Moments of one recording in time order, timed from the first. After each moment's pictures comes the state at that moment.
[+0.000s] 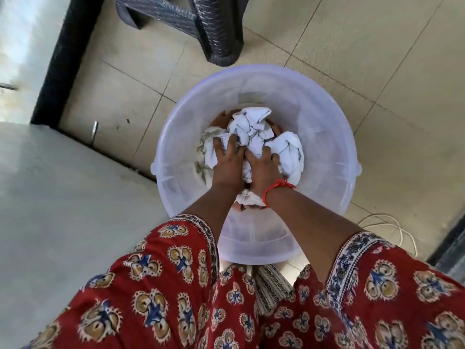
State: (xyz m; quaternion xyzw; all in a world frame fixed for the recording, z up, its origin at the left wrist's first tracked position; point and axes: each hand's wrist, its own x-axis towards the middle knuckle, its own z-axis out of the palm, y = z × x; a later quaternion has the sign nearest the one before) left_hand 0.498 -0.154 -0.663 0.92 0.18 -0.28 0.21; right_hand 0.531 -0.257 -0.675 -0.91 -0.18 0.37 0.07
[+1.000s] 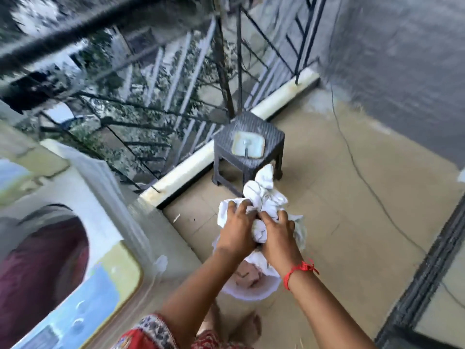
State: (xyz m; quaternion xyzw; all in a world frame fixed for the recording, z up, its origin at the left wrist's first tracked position) left_hand 0.512 -0.159 -0.046 0.94 0.23 0.02 0.26; right_hand 0.572 -0.266 -0.042 -0.91 -0.29 0.21 0.22
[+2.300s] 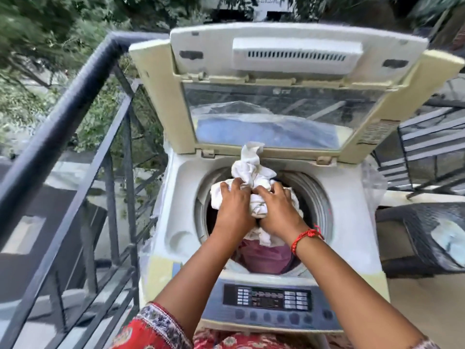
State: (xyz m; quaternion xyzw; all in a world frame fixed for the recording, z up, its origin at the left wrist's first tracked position) left_hand 0.029 0.128 0.048 0.77 0.61 0.07 0.18; right_hand 0.153 0.122 0.032 -0.66 -0.72 0.23 0.07
